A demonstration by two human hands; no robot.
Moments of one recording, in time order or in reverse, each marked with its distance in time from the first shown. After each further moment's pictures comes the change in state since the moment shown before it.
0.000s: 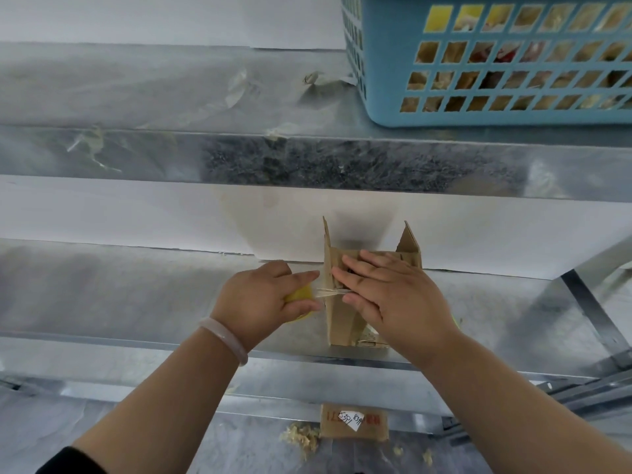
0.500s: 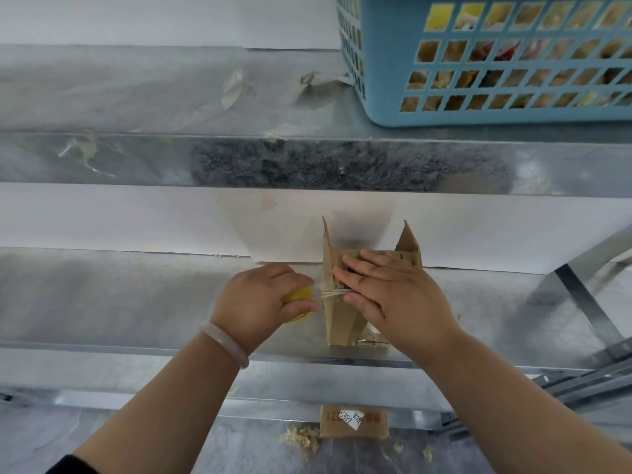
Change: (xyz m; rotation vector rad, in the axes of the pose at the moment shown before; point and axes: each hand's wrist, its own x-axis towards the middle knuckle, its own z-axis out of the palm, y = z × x) left_hand 0.002 0.002 0.000 -0.041 0.038 0.008; right_hand 0.000 -0.001 -0.003 -0.021 0.003 0.027
